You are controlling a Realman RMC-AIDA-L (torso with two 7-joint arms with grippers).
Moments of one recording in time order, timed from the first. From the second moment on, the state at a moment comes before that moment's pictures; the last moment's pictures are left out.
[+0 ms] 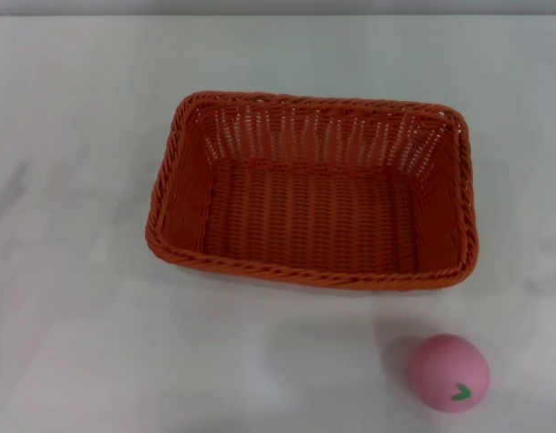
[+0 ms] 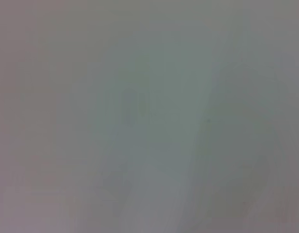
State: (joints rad) left arm -0.17 -2.08 -2.59 -0.68 1.42 -1.44 2.03; right arm 0.29 1.70 -1.11 -1.22 1.14 1.91 -1.03
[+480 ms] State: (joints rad) left arm -0.18 -2.07 -2.60 -0.66 1.41 -1.44 2.05; right arm 0.39 1.85 -1.25 -1.10 1.02 1.91 -0.99
